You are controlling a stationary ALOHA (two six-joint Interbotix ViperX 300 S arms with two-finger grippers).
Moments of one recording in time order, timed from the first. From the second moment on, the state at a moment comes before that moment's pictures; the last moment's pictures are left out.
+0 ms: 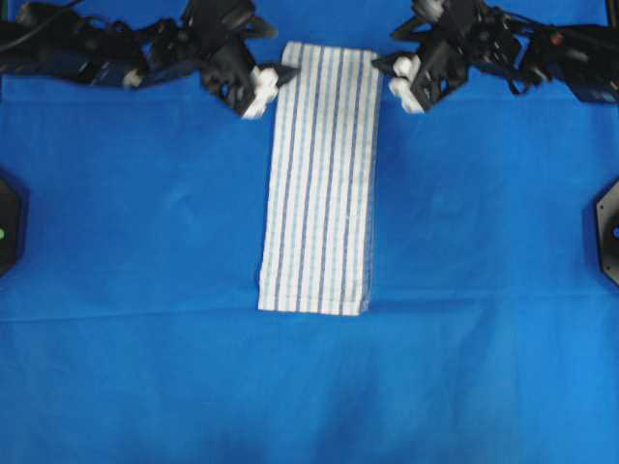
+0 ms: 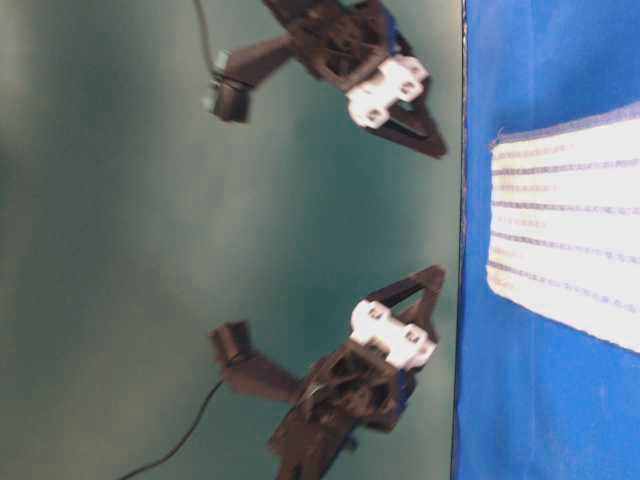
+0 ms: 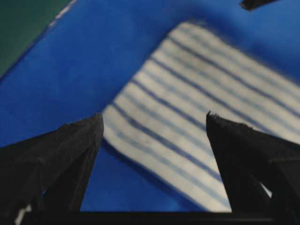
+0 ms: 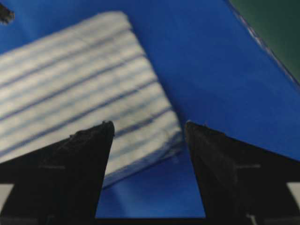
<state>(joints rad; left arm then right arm) 0.49 0.20 0.61 -0.03 -0.24 0.00 -0.59 0.07 0.74 -0.16 -0.15 0.19</state>
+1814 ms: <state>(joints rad) 0.62 0.41 0.43 -0.02 -0.17 0.03 -0.68 0.26 0.54 -0.18 -0.14 0.18</state>
